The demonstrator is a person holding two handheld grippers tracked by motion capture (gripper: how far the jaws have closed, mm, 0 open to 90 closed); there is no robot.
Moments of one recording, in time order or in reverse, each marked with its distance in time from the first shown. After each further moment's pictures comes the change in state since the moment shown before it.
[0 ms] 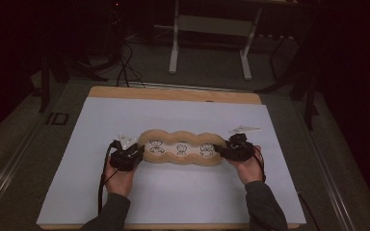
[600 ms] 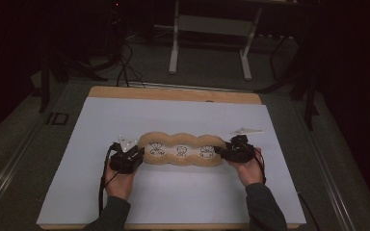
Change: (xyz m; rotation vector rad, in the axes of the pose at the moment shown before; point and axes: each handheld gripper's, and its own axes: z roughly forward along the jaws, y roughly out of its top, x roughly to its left) left arm -0.003 -0.002 -0.006 0.020 -0.002 -0.012; right arm -0.002 -0.006 -0.001 -0.006 0.023 0.037
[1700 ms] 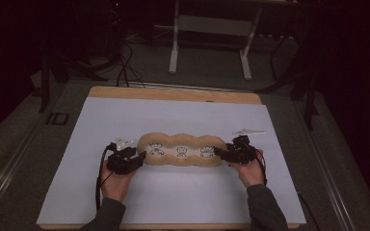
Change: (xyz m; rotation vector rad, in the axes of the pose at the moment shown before) left arm 0.011 -0.003 -0.003 0.035 -0.099 -0.025; right arm -0.004 -0.004 -0.001 0.015 0.015 0.057
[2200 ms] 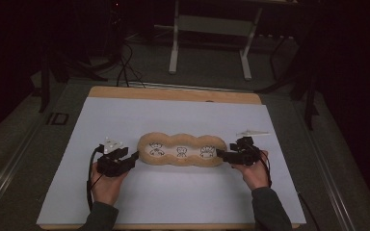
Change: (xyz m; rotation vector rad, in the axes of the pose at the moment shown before) left arm 0.018 -0.007 -0.022 -0.055 -0.005 -0.010; right arm -0.001 -0.003 -0.015 -0.007 -0.005 -0.016
